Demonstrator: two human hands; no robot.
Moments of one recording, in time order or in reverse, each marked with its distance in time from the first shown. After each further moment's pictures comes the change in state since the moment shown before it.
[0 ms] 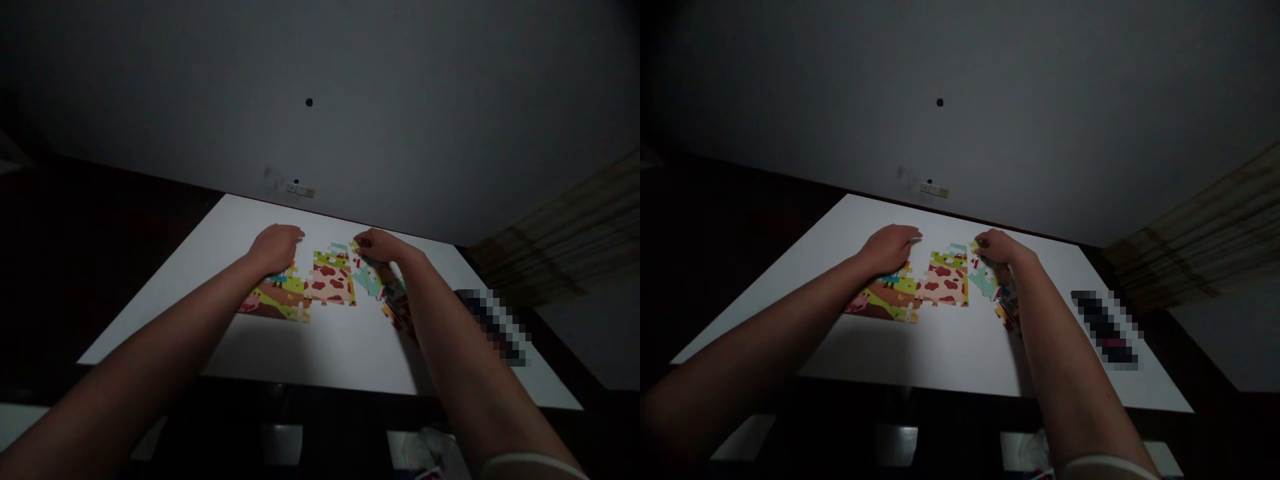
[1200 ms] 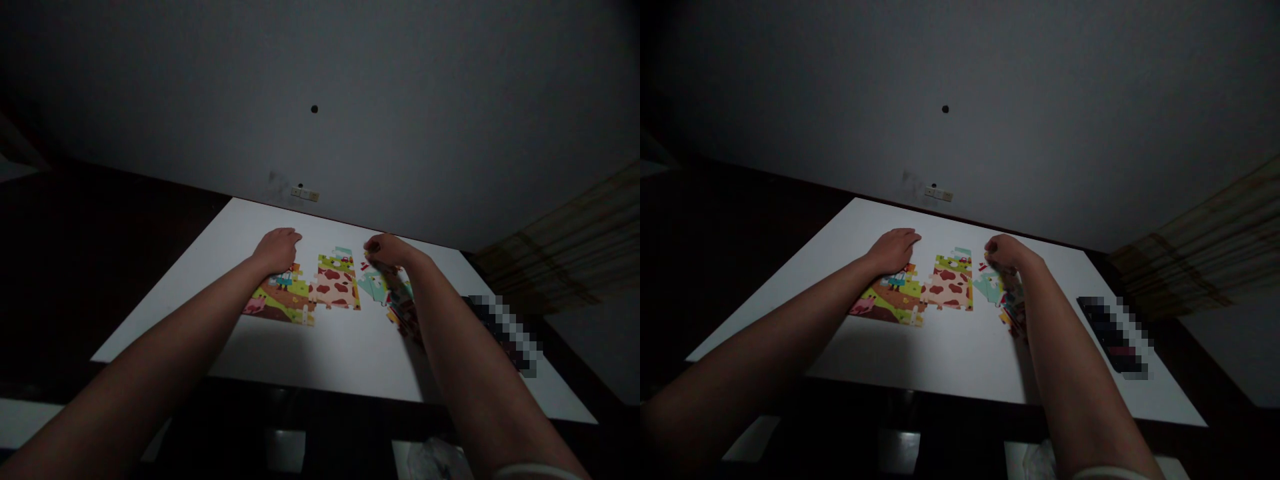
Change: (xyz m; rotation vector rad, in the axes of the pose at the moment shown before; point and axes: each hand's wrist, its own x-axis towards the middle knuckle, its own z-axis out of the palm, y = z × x) left_hand 0.005 -0.019 0.017 0.067 -0.041 -0.078; right_hand 0.001 0.019 0.002 0.045 -0.024 0.127
